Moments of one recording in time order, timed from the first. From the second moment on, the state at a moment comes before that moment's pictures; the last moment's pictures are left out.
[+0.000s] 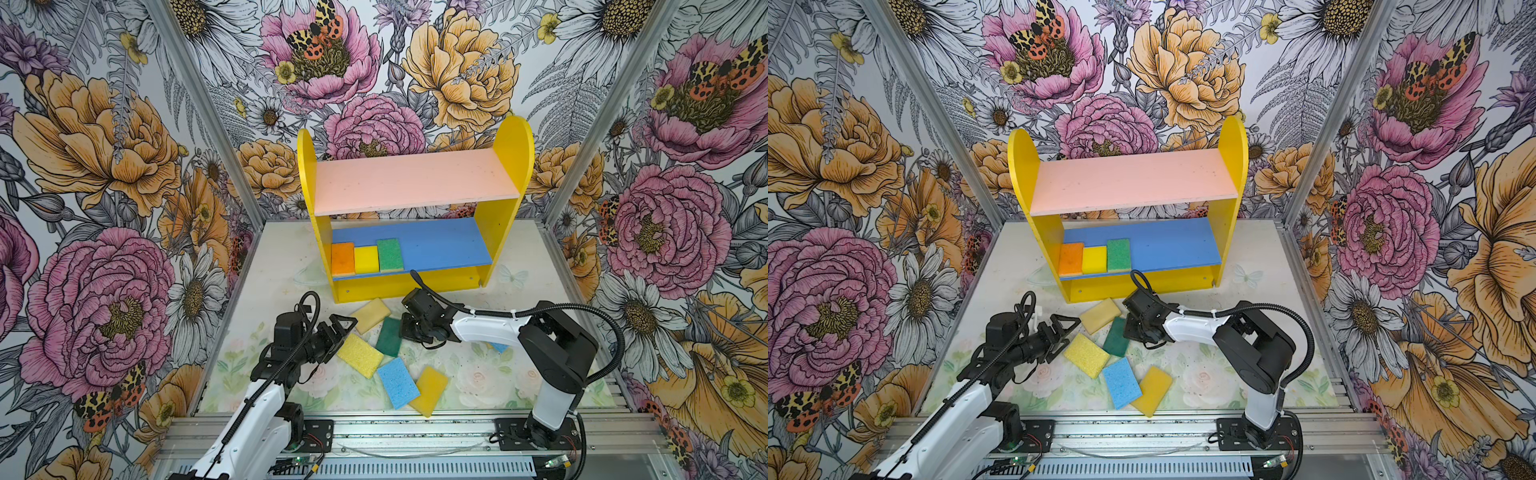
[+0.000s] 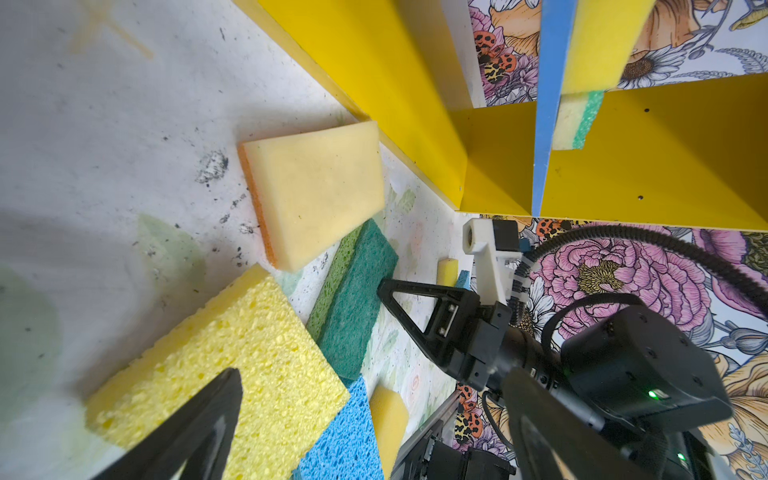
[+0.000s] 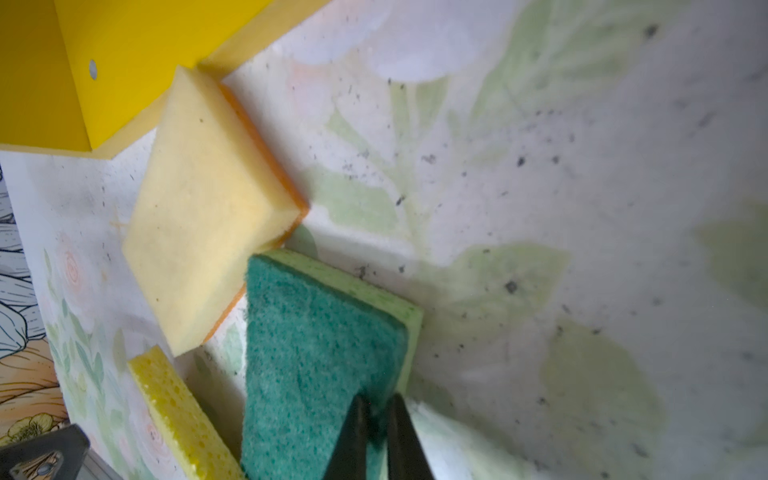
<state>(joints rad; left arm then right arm) -0.12 0.75 0.27 -0.15 0.60 -1.00 0.84 1.79 1.00 -0.23 -0.09 1.02</state>
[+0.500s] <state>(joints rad) -0.15 0.71 0.30 -0.17 0.62 -0.99 0.80 1.68 0.94 -0.22 -0.03 0.99</state>
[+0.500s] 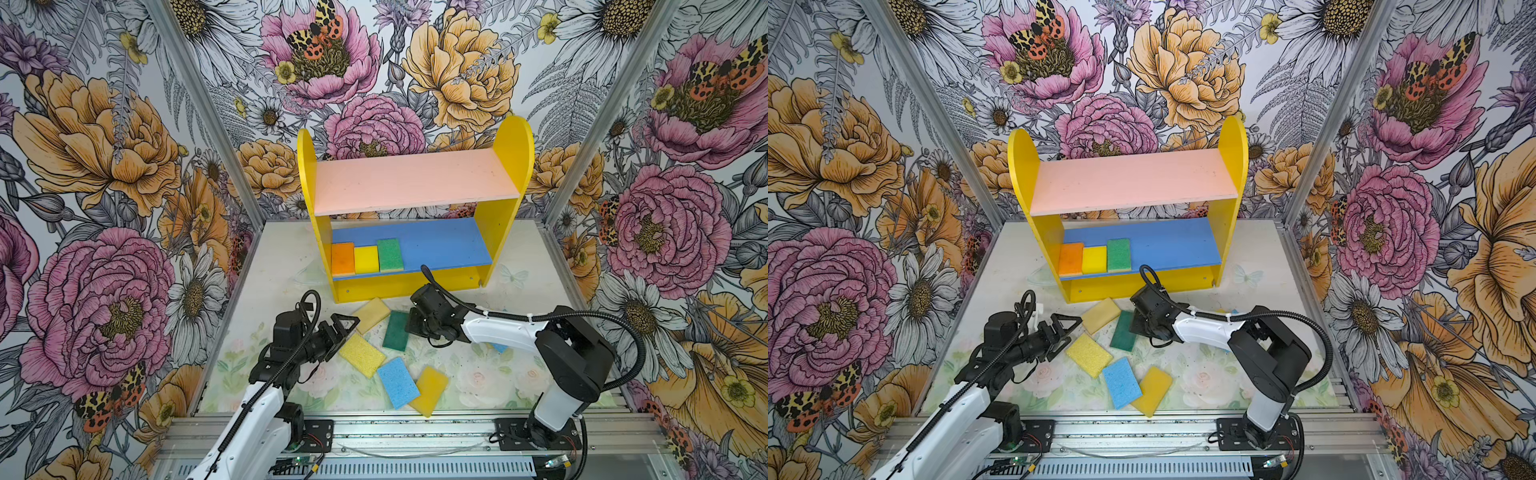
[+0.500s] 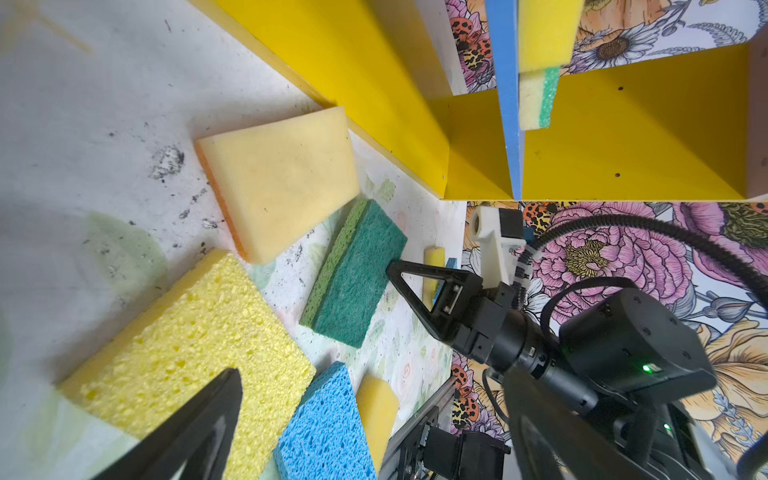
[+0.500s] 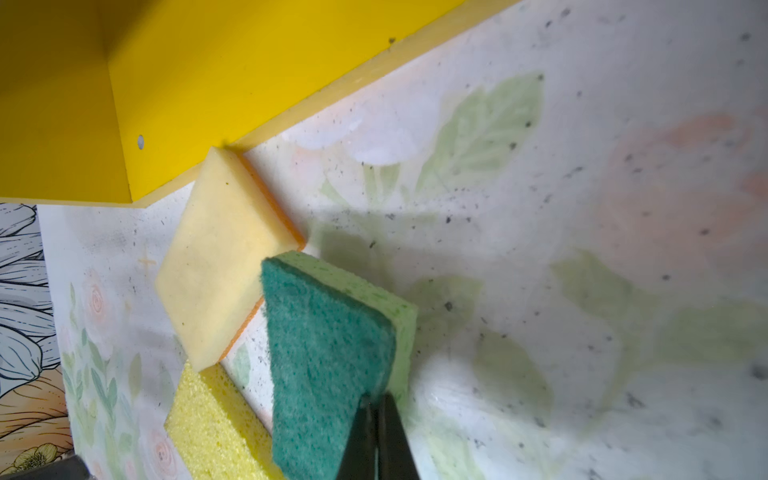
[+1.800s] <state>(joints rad) -0.26 0.78 0.36 -0.07 0.71 -0.92 0.72 1.54 1.07 -0.36 -0.47 0.63</state>
